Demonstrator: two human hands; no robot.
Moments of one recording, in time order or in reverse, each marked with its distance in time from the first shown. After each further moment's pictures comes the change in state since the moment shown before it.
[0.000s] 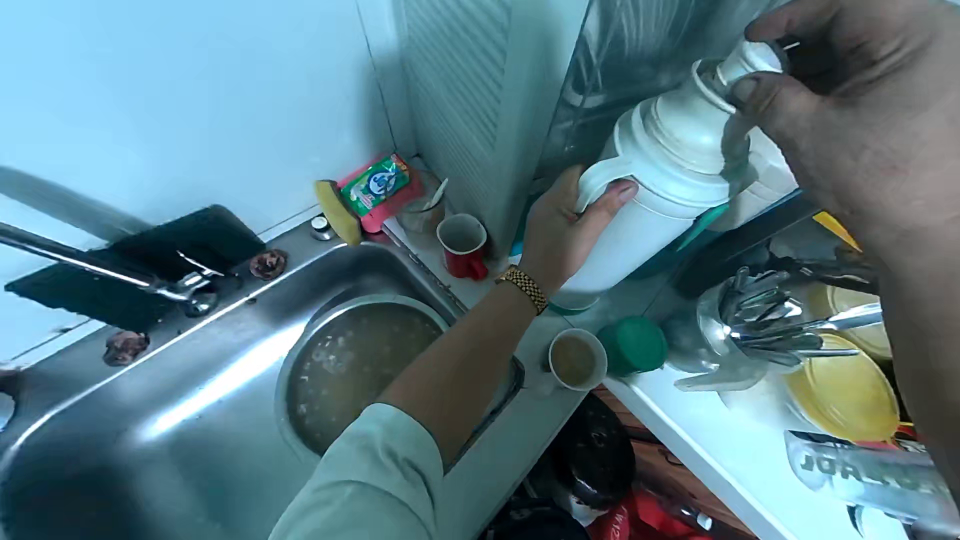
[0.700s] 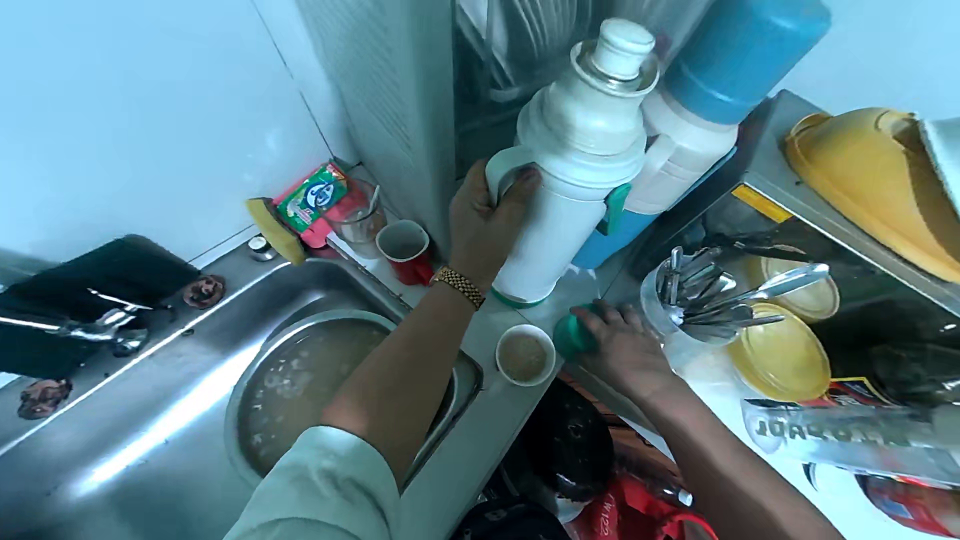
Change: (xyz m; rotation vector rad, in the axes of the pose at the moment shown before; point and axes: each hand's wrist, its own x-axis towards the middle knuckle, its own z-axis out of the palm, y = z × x) left_hand 0.003 -0.004 0.008 0.051 0.027 0.110; right_hand -0.203 0.044 0.126 -0.253 -0.732 0.421
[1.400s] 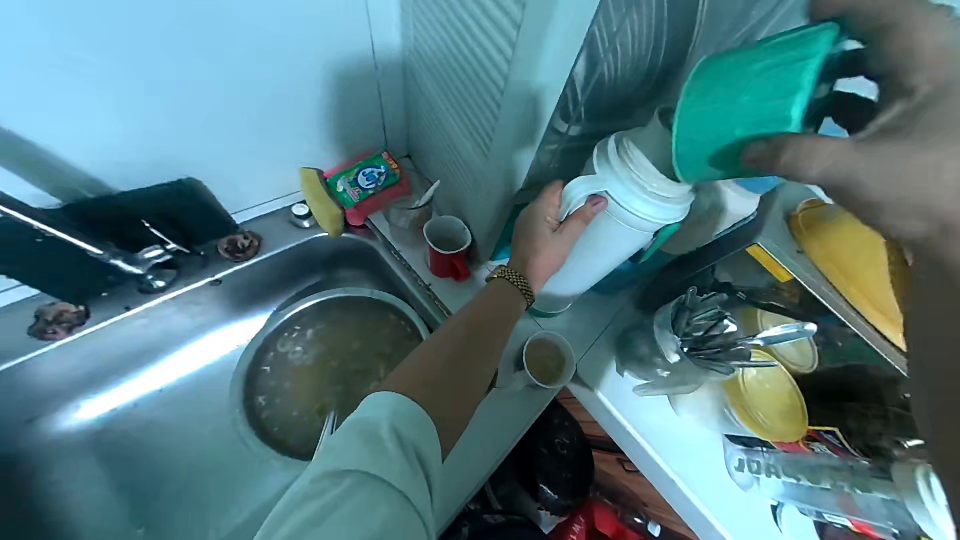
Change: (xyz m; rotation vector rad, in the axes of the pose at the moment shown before) left_hand 0.001 -0.002 -0.001 -0.002 -0.002 -0.171; right_hand -0.002 -0.030 -0.278 0.237 0.641 -0.454
